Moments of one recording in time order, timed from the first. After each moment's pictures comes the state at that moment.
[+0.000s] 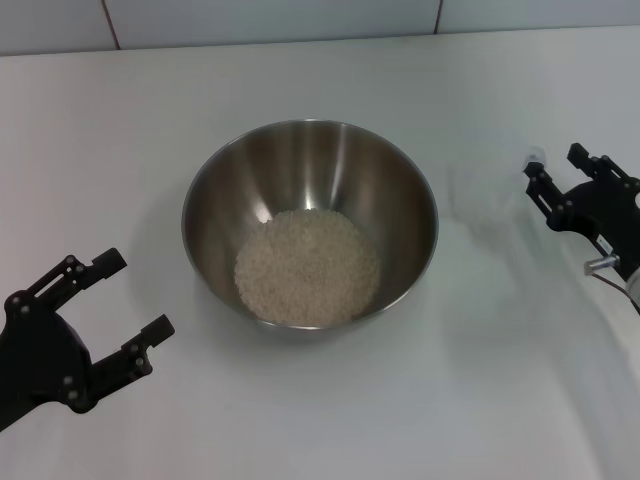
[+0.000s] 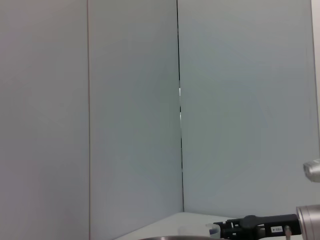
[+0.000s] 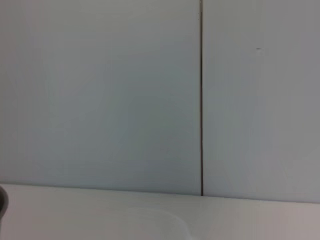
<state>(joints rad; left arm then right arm) -0.21 -2.06 0.52 0.32 1.79 1.85 -0.60 0.40 2.08 0.45 0.08 -2.11 -1.13 0.27</state>
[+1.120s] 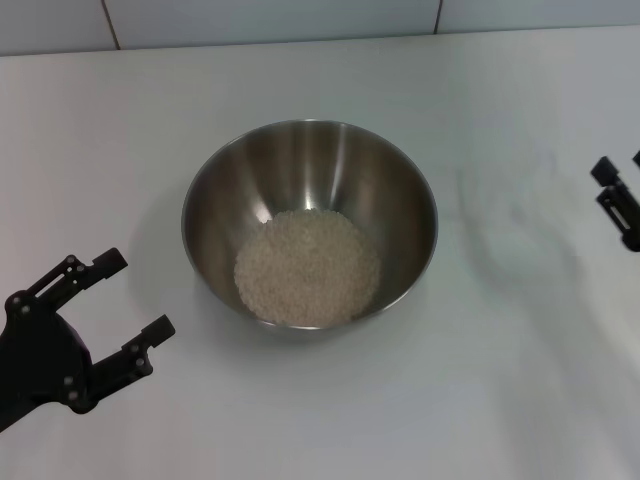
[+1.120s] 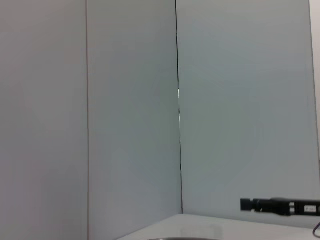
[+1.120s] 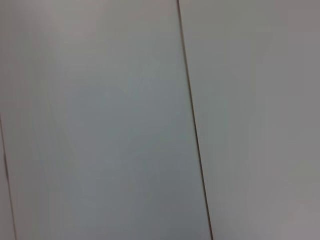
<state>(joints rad) -0.21 -2.06 0.52 0.32 1.79 1.85 -0.60 0.28 2.08 0.42 -0.07 -2.15 -1.51 0.50</state>
